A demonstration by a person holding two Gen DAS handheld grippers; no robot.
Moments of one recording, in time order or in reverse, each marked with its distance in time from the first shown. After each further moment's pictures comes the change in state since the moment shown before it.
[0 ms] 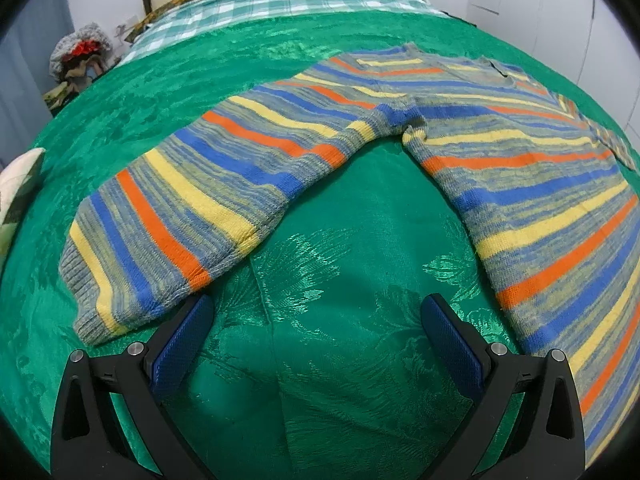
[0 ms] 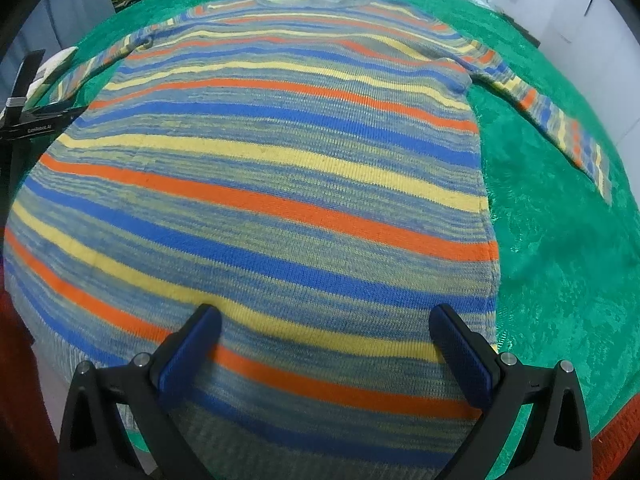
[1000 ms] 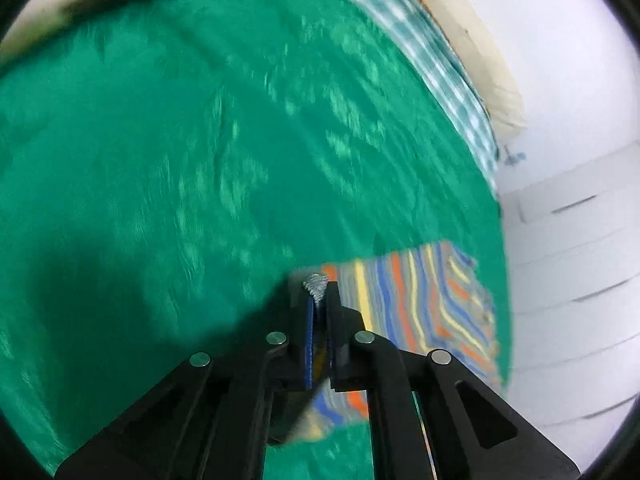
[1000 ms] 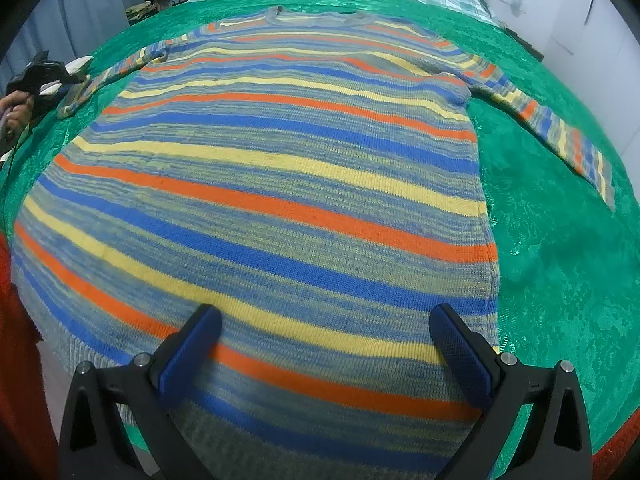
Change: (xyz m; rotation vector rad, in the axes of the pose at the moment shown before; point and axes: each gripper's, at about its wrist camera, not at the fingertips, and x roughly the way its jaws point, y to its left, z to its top) left arm -0.011 0.223 0.025 -0.853 0.019 -0.307; right arm -0.006 -0.005 -0.009 -0.017 -0.064 0.030
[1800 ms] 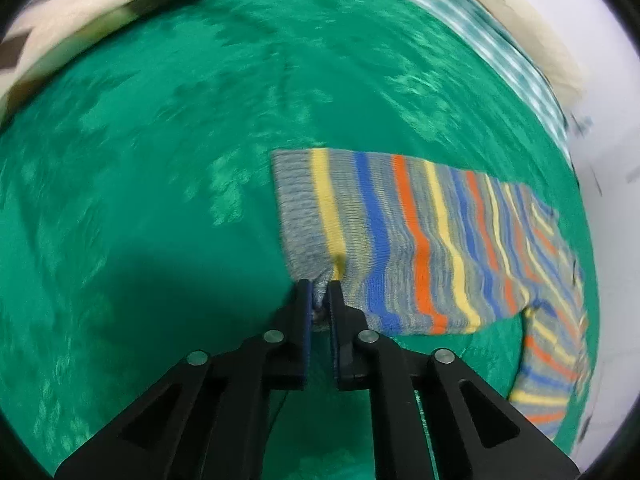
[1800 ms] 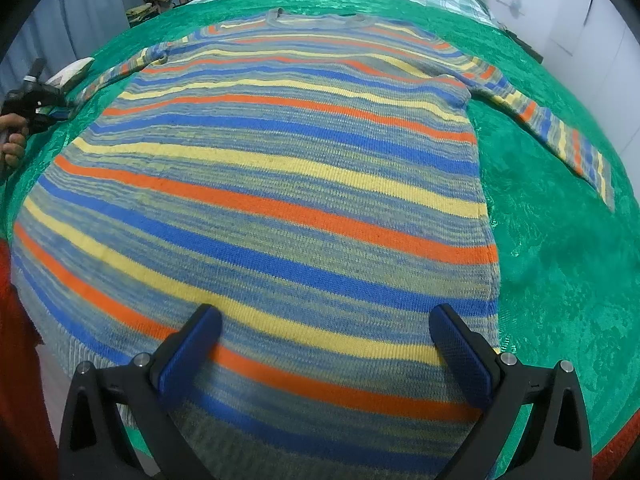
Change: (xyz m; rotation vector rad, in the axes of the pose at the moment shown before) left arm 0.003 -0.001 -0.070 0.047 0.015 0.309; right arm 0.000 -0.001 0.000 -0.002 -0.013 0.000
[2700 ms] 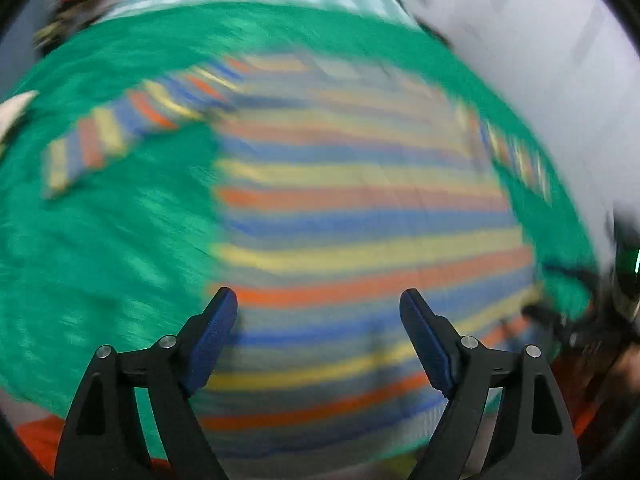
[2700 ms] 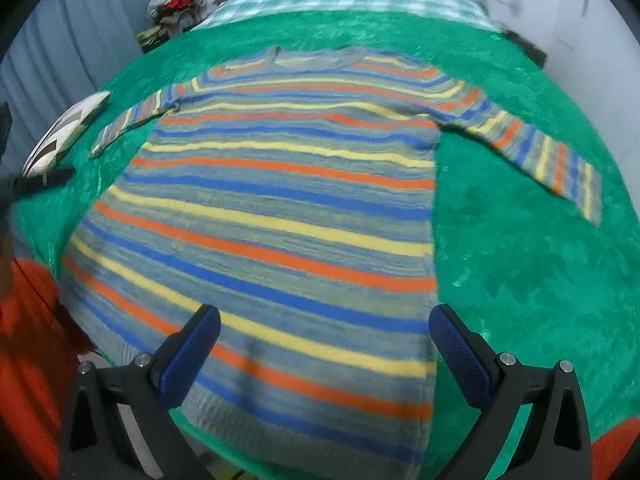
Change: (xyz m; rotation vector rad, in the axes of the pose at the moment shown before) left arm -0.062 -0.207 -0.261 0.677 0.053 -0.101; right arm -0.038 -0.028 0.025 0.005 0.023 0.129
